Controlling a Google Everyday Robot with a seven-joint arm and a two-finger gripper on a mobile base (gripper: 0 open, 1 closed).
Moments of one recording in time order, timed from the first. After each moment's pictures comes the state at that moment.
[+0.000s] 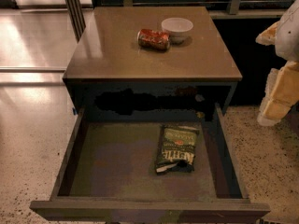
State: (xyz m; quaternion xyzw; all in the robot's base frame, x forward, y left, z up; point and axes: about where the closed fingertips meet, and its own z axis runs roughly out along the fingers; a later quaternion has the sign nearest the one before) arm 0.438 -0.217 0.976 -0.60 0.78 -0.03 0.16
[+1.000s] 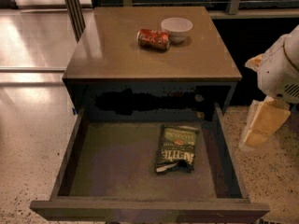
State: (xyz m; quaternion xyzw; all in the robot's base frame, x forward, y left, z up) arm 0.423 -0.198 0.924 -0.59 0.79 -0.03 0.17
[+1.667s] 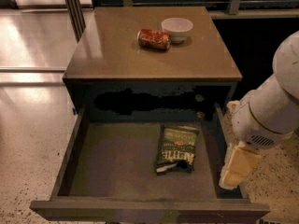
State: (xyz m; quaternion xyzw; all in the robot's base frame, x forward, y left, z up) arm 0.390 -0.180 0.836 -0.59 0.80 -0.01 0.14
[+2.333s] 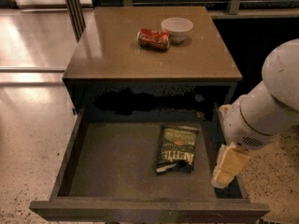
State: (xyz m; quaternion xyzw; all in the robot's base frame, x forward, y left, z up) arm 0.401 -0.170 0.813 -0.59 0.79 0.01 0.15
